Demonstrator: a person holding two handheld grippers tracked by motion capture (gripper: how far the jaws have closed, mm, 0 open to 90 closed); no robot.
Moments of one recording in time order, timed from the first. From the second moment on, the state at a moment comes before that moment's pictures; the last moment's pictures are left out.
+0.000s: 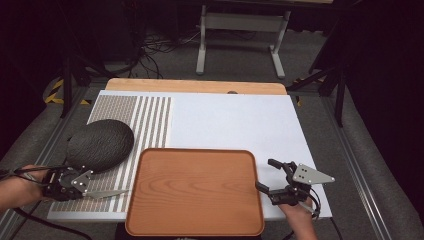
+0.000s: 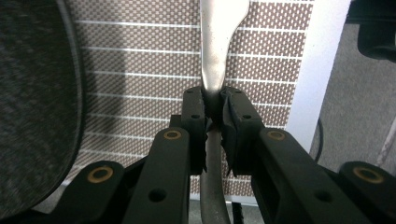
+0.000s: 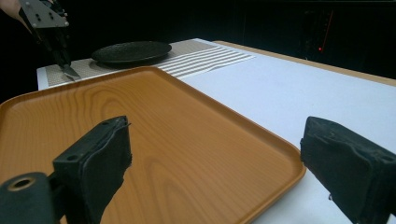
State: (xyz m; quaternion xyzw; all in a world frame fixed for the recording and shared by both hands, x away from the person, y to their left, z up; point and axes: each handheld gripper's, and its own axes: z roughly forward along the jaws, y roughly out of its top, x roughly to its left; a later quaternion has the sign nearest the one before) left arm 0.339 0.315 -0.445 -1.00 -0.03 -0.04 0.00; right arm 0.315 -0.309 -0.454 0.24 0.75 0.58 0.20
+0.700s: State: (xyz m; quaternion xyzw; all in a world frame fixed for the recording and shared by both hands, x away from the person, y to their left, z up) left arm 0.332 0.321 -0.393 -0.99 -0.08 -0.06 -0.10; right arm 0.315 -0.309 -0.453 0.24 0.75 0.58 0.20
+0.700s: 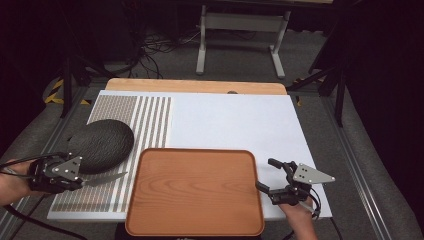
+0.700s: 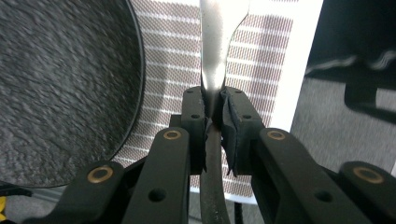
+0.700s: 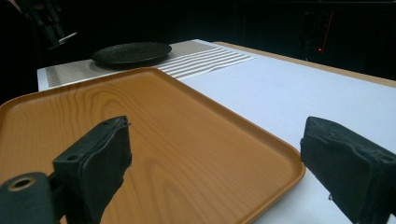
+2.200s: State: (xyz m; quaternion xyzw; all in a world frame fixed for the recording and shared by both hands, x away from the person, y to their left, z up) left arm 0.322 0.241 -0.369 -0.92 -0.25 -0.06 -0.31; right arm 0.317 -0.310 -0.452 0.24 0.75 0.59 0.20
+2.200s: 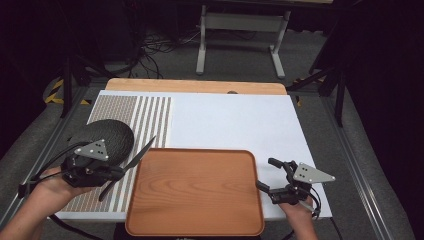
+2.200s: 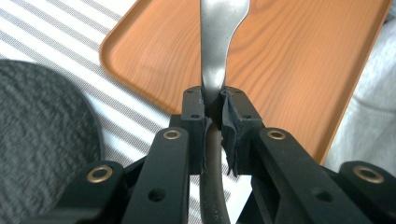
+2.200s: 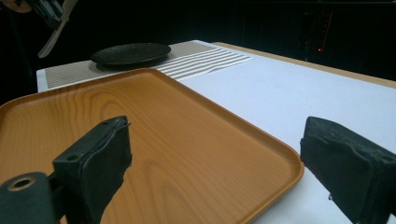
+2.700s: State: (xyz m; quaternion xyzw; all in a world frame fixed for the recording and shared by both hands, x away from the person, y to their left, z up) left arm 0.322 0.214 -0.386 -0.89 -0.29 -0.02 -0.35; right arm 0.317 -0.312 -0.452 0.23 0.75 0.59 0.19
